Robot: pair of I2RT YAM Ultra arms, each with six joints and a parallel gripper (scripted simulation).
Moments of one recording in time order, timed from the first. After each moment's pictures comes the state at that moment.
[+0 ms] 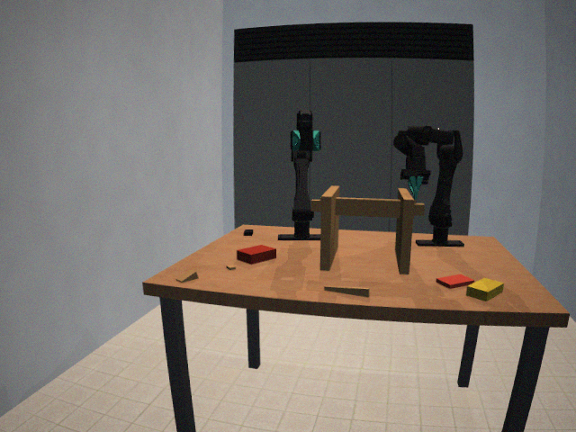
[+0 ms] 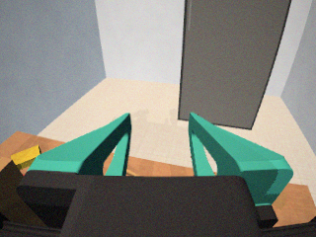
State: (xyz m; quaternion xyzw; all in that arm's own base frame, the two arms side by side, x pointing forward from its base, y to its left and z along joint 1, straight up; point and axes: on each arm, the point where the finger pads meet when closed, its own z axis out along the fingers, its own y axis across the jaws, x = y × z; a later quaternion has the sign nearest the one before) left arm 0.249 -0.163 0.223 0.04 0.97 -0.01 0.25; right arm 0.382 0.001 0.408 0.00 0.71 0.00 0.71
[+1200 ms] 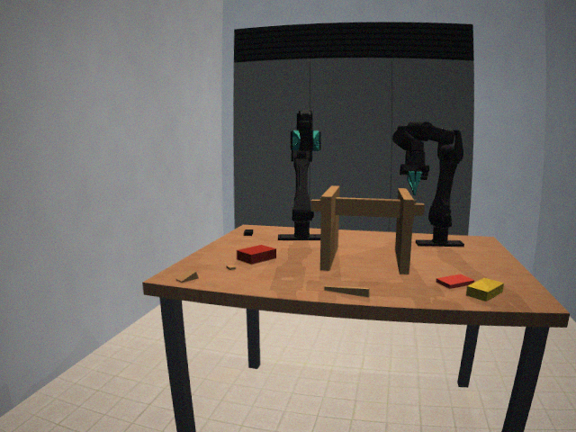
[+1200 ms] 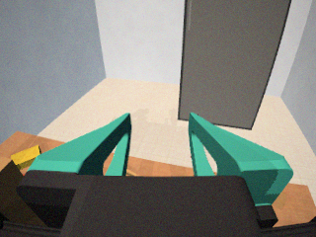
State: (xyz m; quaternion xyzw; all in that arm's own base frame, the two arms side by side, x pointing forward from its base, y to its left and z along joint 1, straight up) left arm 0.241 -0.166 0.239 0.04 0.97 -0.02 0.25; right arm 0.382 0.001 0.408 0.00 0.71 0.00 0.71
